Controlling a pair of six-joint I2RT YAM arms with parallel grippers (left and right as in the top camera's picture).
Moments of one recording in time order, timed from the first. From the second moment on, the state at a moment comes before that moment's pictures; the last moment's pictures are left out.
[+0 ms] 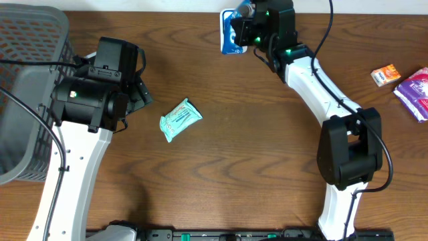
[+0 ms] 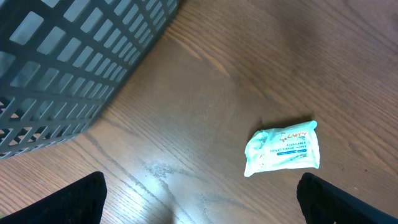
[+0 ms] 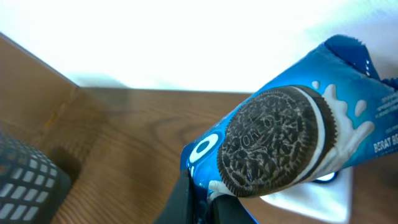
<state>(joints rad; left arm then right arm) -0.21 1.40 1.62 -1.39 -0.36 -0.66 0.31 2.10 1.67 0.03 -0.34 0.39</state>
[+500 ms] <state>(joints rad) -0.21 1.40 1.62 -1.39 -0.36 -0.66 0.30 2.22 1.71 -0.01 -0.36 0.38</state>
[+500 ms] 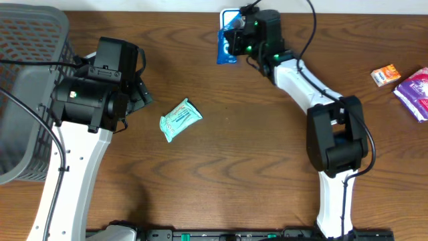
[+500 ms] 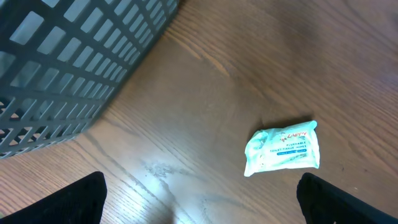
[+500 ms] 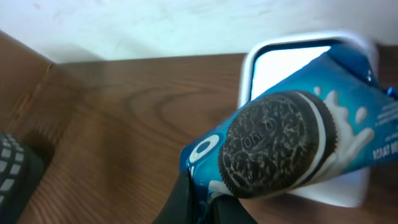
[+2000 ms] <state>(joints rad) -0.21 1.40 1.62 -1.39 -0.36 -0.66 -0.31 2.15 1.91 -0.96 -0.10 0.08</state>
